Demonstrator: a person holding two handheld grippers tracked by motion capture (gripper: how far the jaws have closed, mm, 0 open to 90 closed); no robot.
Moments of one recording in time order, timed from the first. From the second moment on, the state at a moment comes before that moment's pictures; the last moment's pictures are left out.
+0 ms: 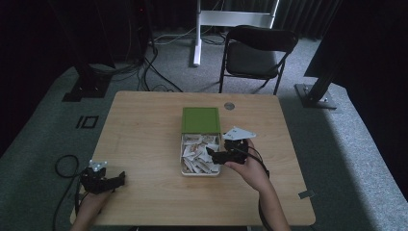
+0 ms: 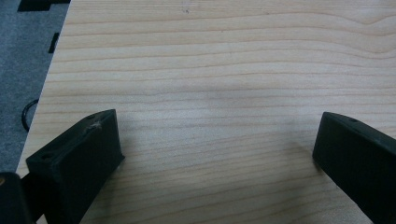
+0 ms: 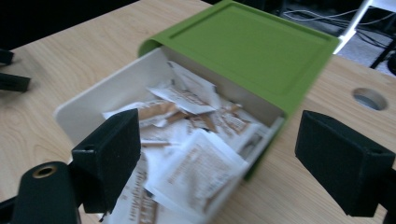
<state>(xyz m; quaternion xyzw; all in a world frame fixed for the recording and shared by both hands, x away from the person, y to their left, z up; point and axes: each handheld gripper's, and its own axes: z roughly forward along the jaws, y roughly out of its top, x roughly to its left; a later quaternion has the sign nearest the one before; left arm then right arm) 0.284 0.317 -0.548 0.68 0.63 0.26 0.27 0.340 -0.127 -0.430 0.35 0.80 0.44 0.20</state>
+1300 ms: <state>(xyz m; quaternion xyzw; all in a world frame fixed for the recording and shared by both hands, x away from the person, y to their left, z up) 0.284 0.317 -0.548 0.68 0.63 0.26 0.27 0.347 -0.054 -0.465 0.41 0.79 0.42 0.19</state>
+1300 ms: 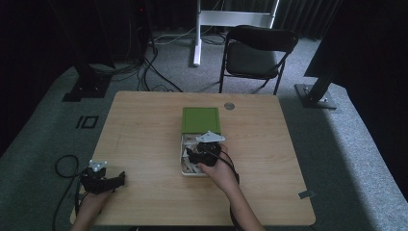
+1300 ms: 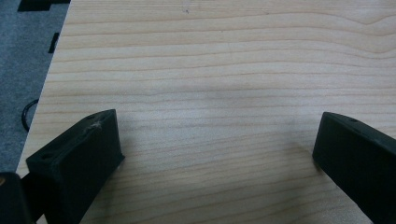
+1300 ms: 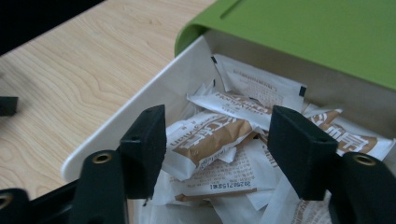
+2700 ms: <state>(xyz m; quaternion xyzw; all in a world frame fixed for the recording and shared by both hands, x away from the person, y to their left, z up) 0.284 0.317 -0.548 0.68 0.63 0.26 0.27 0.344 -0.058 -0.452 0.40 0.79 0.44 0.16</state>
